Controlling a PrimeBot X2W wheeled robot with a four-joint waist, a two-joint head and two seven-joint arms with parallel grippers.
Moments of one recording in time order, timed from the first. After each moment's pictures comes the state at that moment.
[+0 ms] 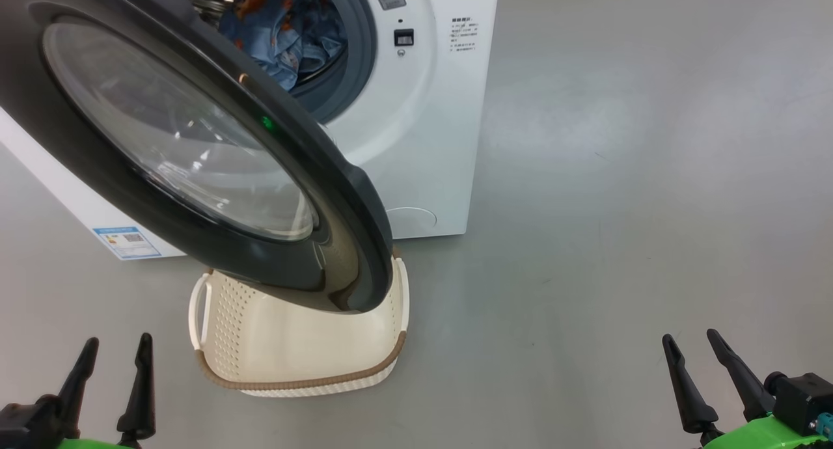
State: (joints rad) left arm 0.00 0.26 0.00 0.19 -0.39 -0.13 -0.26; right arm 0.02 -0.24 0.02 0.22 0.37 0.13 -0.25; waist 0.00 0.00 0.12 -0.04
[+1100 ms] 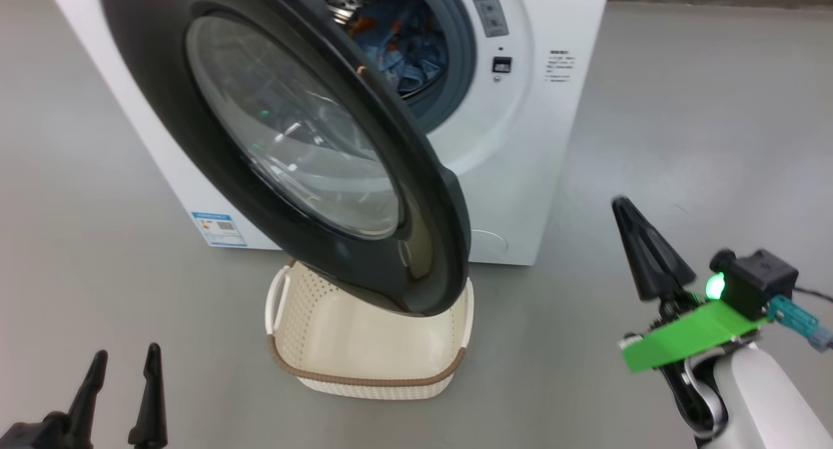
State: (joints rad) left arm 0.05 0.19 0.03 0.13 -0.39 -0.13 -0.26; right arm -0.28 -0.23 0.18 0.15 0.38 0.13 -0.25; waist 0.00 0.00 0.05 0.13
